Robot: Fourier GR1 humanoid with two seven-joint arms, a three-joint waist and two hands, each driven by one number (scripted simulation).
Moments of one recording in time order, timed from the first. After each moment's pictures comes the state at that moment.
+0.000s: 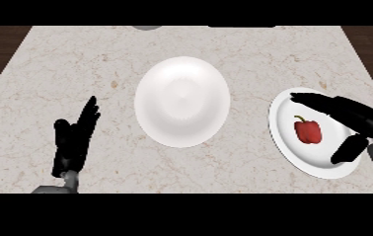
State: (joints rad) left arm -0.01 0.23 -0.13 -1.48 0.05 0.24 0.20; right arm -0.32 -0.65 0.12 -1.09 0.72 0.41 -0.67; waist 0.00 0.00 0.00
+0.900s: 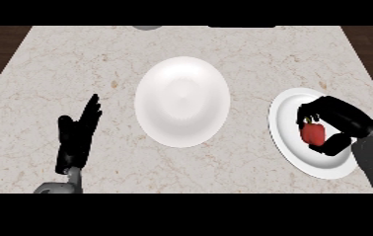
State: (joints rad) left arm -0.03 0.17 -0.08 -1.47 -0.01 0.20 0.22; right arm -0.36 -0.54 0.06 -0.95 0.89 0.21 -0.80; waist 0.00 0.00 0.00
